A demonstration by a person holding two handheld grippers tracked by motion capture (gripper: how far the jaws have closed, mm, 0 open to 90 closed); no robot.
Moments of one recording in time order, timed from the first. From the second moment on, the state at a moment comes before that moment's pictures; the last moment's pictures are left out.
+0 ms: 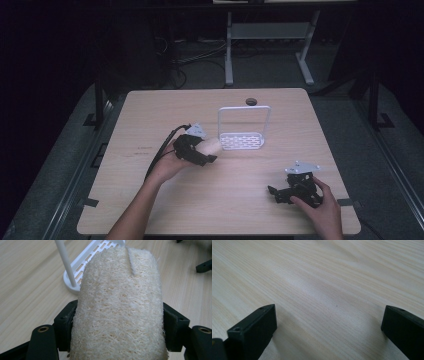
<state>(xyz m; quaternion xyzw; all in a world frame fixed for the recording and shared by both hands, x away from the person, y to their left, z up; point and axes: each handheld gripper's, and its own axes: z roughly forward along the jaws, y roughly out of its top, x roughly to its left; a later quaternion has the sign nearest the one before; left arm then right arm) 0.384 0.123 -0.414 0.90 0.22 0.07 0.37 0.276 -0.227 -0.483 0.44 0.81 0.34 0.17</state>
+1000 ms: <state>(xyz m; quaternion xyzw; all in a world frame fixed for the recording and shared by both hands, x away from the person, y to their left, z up) 0.396 0.064 -0.414 0.90 0.21 0.07 0.38 0.275 -0.227 -0.483 0.44 0.81 0.34 0.17</state>
